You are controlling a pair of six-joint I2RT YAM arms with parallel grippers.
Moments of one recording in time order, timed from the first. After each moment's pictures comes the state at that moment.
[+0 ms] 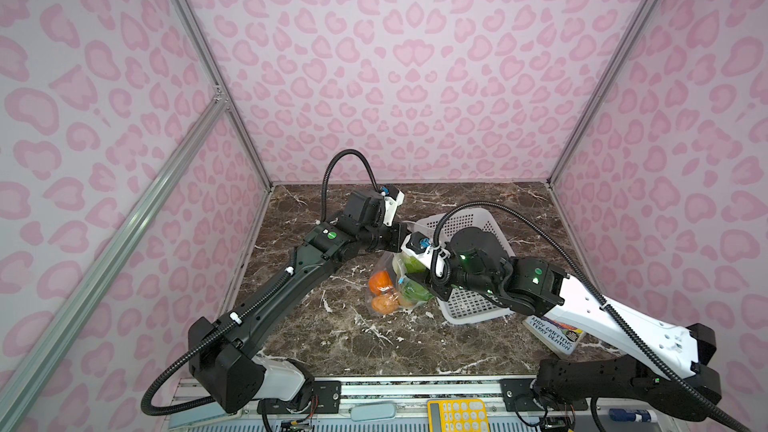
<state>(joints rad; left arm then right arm) -0.63 1.40 1.35 -0.61 0.31 -0.40 1.04 1.25 1.31 -0.65 0.04 -0.18</state>
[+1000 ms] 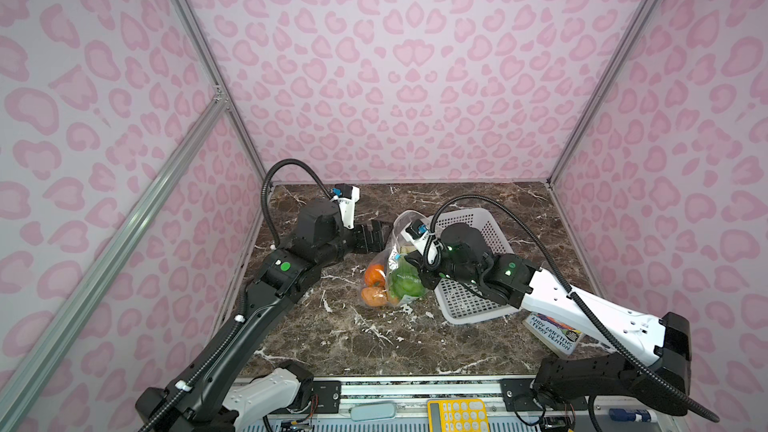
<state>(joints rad) -0.50 1.04 1.15 -0.52 0.13 -0.45 0.94 1.32 1.19 -0.38 -0.03 0.07</state>
